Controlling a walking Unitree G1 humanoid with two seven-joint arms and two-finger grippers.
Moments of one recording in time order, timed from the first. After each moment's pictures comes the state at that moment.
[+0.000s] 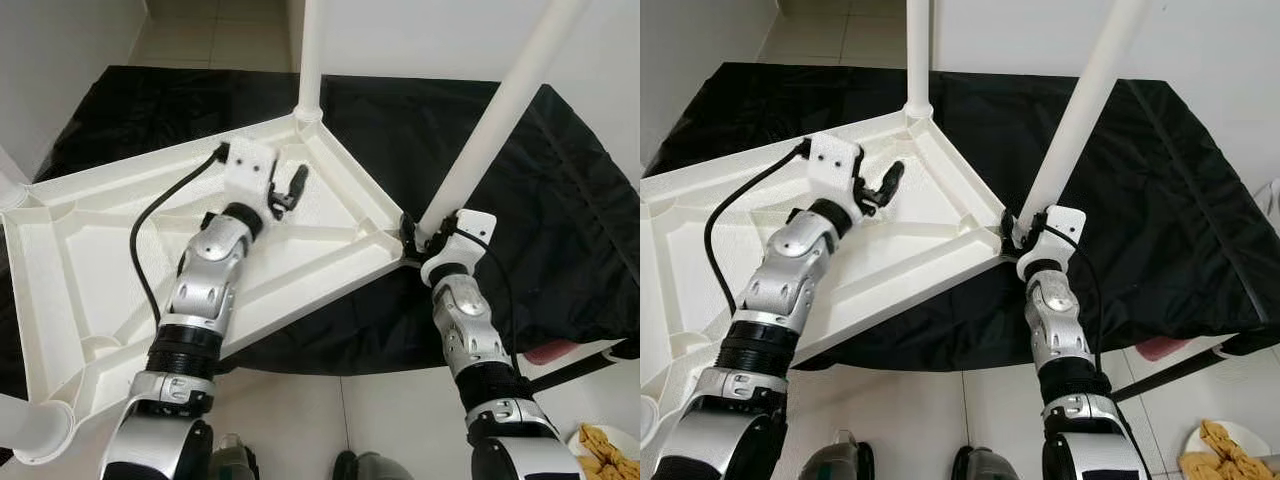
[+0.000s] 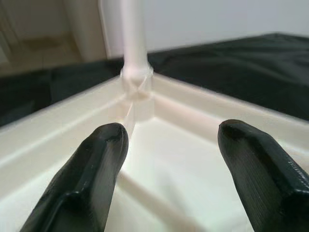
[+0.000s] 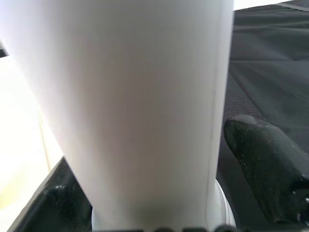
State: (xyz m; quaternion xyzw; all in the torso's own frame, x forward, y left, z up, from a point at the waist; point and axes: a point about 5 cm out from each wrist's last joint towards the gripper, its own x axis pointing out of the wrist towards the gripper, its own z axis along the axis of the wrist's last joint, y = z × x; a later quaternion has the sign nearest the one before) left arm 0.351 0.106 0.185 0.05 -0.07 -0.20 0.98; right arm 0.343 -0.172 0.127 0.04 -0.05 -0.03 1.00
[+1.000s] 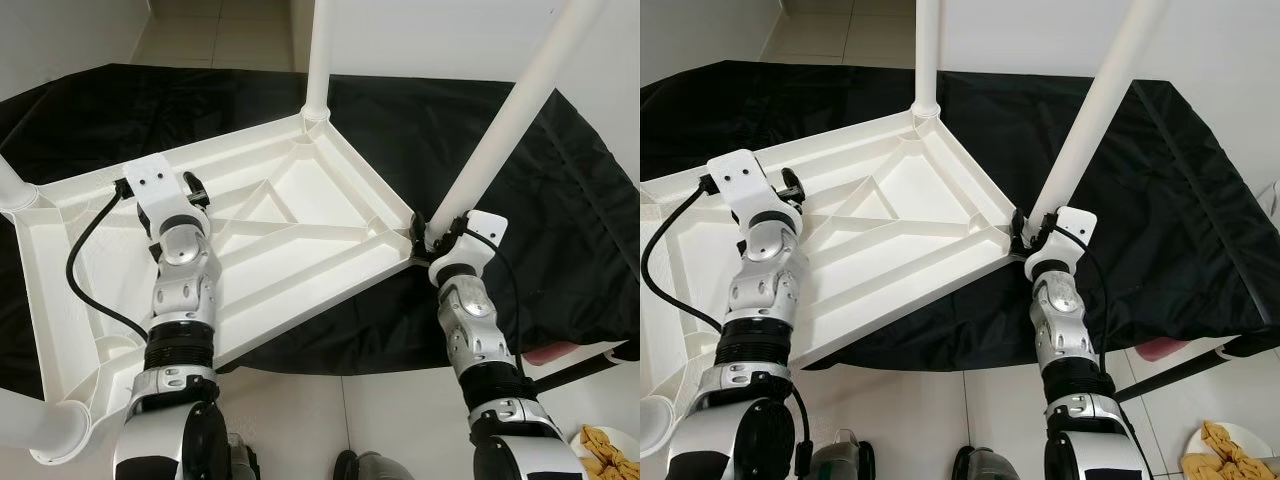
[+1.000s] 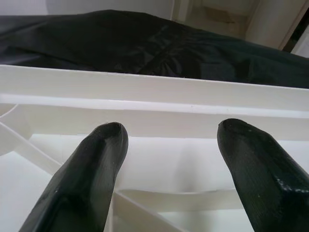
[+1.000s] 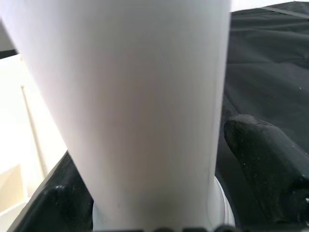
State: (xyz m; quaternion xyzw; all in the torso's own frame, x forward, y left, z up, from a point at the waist) left arm 0.358 0.164 0.180 -0.09 -0.05 0.17 0.98; right arm 0.341 -0.183 0.127 0.04 -0.06 -0.05 1.00
